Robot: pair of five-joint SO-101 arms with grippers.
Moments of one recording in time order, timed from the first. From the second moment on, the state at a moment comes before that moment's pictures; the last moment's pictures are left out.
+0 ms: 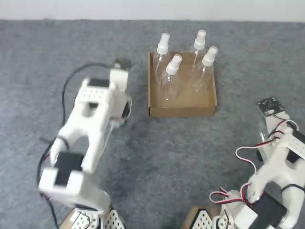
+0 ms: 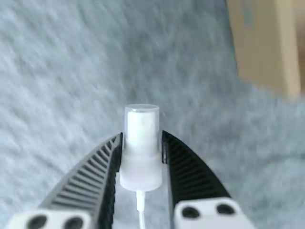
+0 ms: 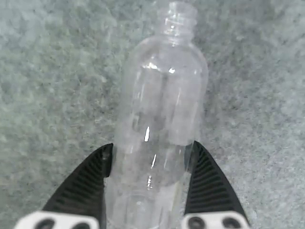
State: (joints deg) left arm 0.6 3.7 26.1 69.3 -5.8; right arm 36.7 -16.6 47.6 52.0 56.3
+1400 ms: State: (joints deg) left arm 1.8 5.8 35.4 56.6 -9.9; right arm 36.7 -16.6 47.8 52.3 50.2
